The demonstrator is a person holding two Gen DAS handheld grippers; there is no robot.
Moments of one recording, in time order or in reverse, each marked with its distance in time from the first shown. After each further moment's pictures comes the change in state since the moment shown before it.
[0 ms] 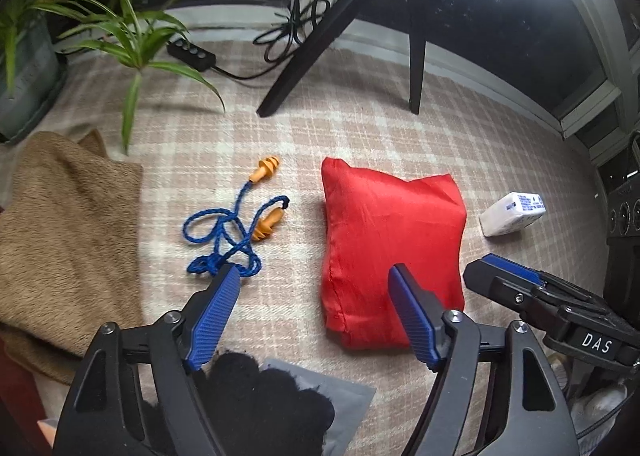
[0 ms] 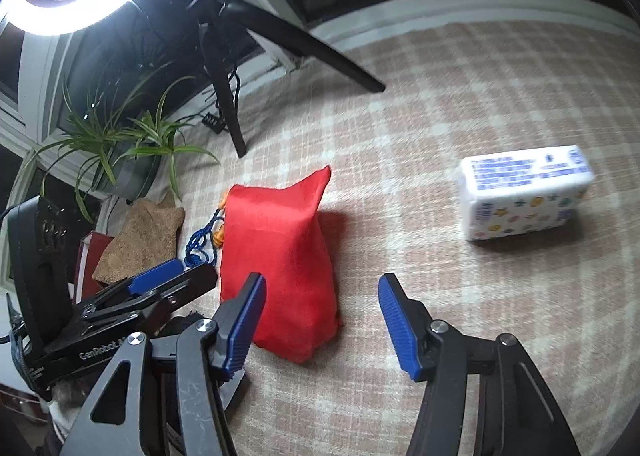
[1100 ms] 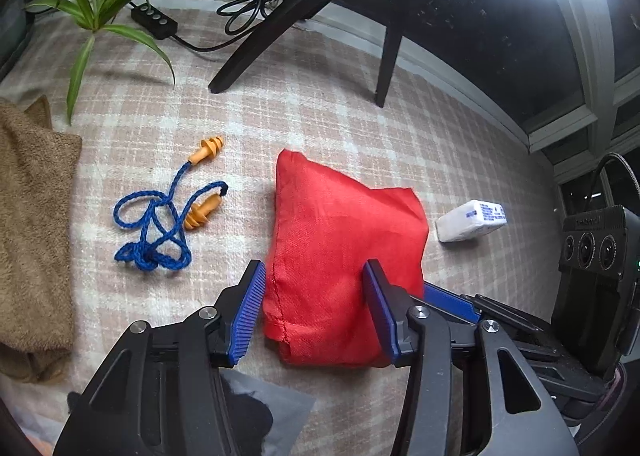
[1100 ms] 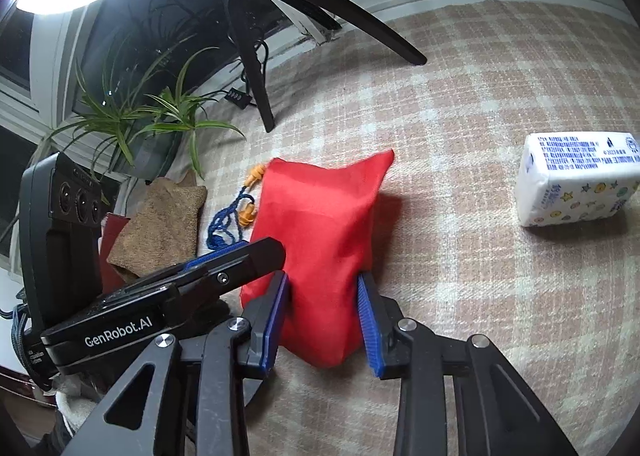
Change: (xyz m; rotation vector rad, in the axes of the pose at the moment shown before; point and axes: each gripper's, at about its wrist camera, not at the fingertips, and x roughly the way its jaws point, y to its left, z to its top) left arm 0.010 -0.006 0.001 -0.082 0.044 -0.181; right arm 0.013 0.015 -0.004 -0.018 0.059 0.075
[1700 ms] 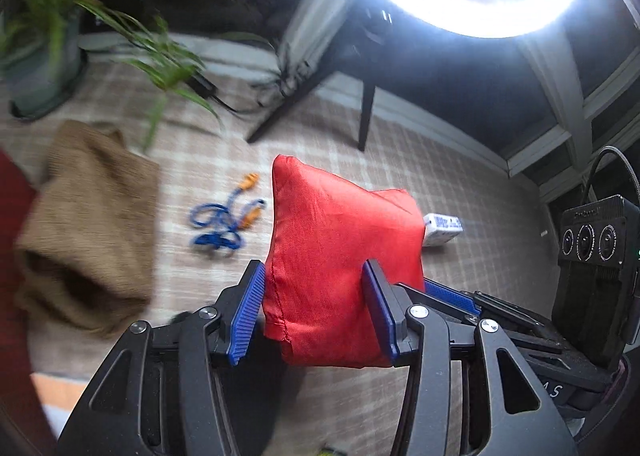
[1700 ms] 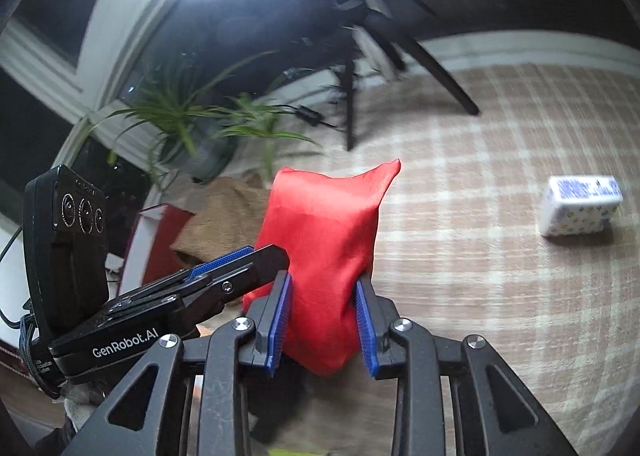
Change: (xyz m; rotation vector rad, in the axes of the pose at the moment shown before) left arm -0.105 0.008 -0.030 0.012 -0.178 0.009; right arm -0.046 0.083 -0.021 -0.115 -0.085 0.034
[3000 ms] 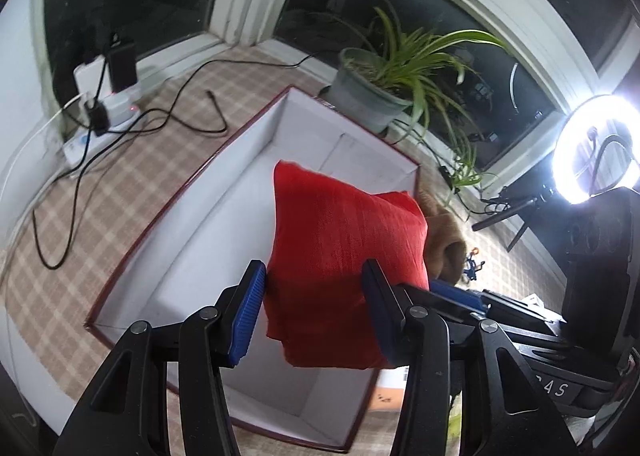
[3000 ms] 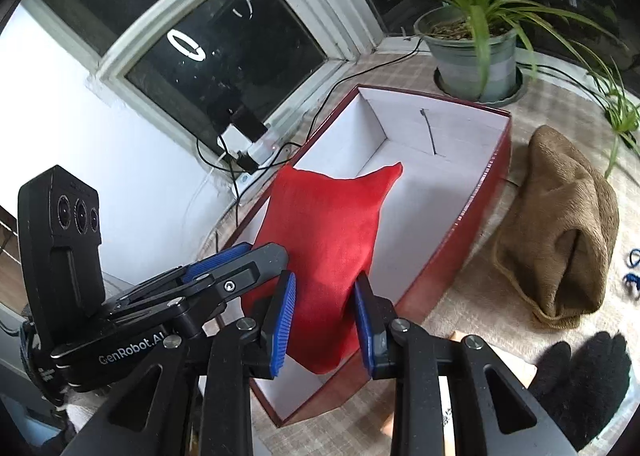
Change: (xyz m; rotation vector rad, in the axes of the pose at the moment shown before) left arm -0.204 0.251 -0.099 -0.388 -0.261 0.282; right arm 0.144 0.304 -0.073 -0.438 0.233 0.231
